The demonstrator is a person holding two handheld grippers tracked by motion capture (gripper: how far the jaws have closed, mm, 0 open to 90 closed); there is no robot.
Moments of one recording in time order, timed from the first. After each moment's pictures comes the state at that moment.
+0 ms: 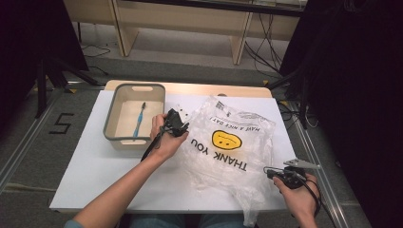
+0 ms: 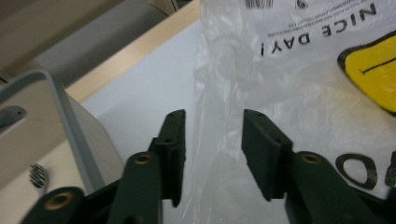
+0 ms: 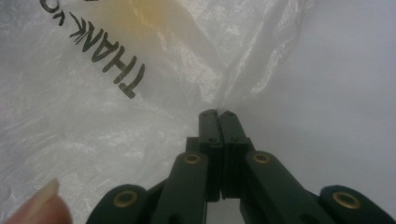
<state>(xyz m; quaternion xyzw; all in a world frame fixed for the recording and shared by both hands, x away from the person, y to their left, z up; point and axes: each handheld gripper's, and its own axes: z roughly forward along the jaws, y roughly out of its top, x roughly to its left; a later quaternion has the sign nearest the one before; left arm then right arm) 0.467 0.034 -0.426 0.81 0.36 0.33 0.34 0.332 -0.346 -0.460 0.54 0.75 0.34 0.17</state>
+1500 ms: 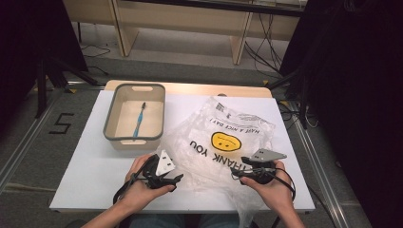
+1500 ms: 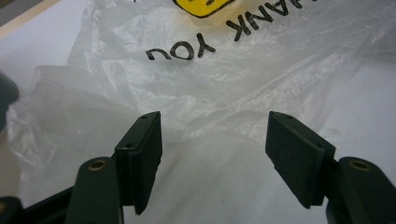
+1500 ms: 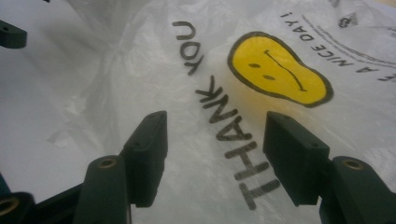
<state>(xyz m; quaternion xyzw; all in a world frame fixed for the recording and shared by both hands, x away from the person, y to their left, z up) 0.326 0.075 -0.447 0.86 0.29 0.20 0.38 0.347 -0.256 -0.432 0.35 0.84 0.38 0.17</state>
